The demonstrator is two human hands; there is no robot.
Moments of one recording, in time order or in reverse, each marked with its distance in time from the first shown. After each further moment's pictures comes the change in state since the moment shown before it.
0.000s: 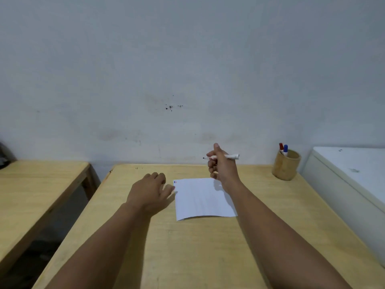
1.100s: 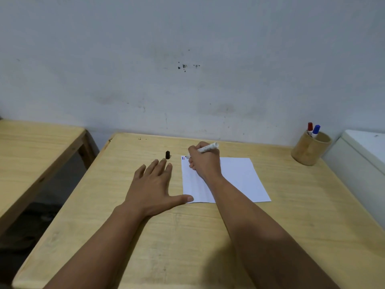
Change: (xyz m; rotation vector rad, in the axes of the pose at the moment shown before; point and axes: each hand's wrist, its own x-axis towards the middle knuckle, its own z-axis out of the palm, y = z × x) left_hand -0.043 -0.001 0.012 0.027 -0.288 -0.037; right_hand 0.021 0.098 0.068 -0.313 0.017 -0.025
